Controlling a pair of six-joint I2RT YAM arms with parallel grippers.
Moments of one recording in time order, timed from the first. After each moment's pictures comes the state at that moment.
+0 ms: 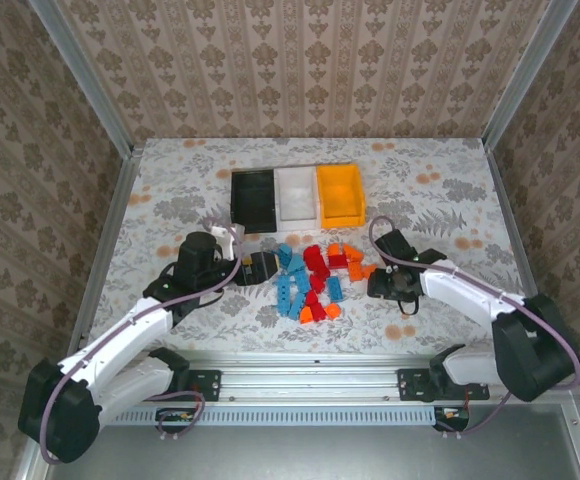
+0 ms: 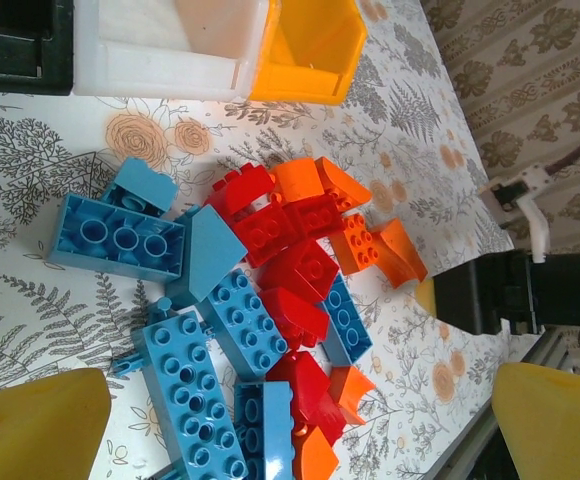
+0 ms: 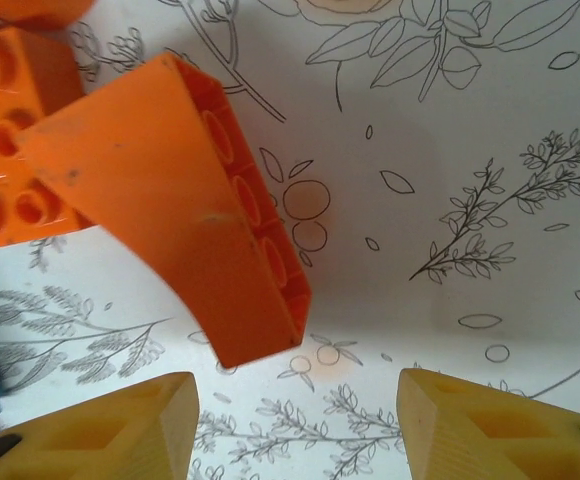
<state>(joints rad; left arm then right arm) -0.56 0.94 0.53 -0.12 0.41 -0.62 0.42 1.32 0.69 -0.67 0.05 0.58</state>
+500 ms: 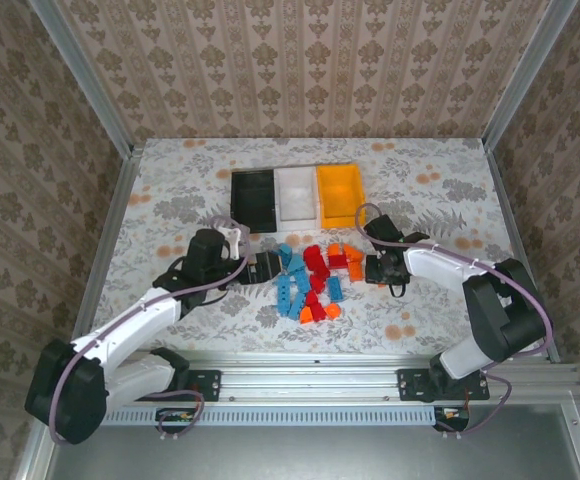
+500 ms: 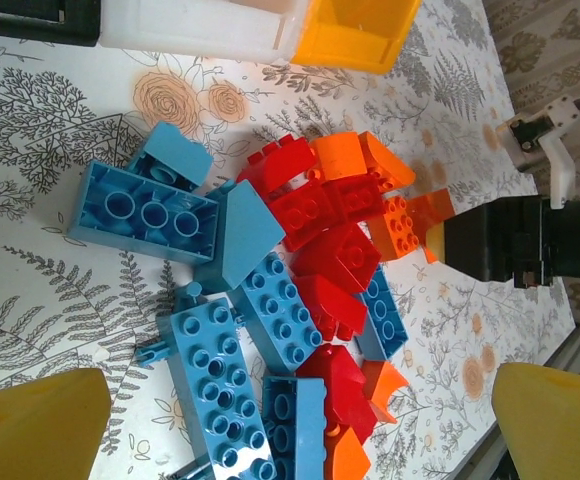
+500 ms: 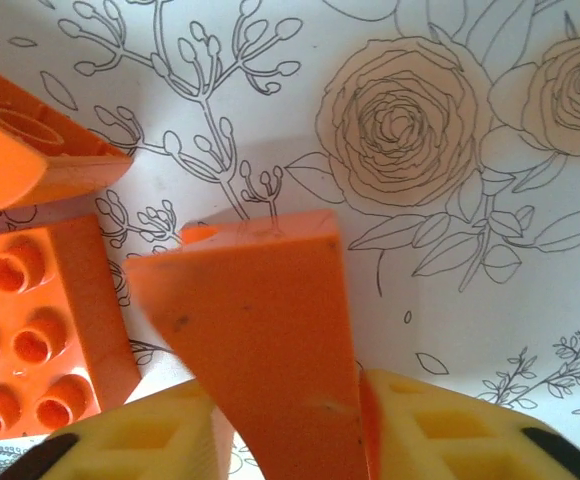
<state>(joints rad) -0.56 1.07 0.55 -0.11 0.41 -0.62 0.40 1.53 0.81 -0.59 0.10 0.50</state>
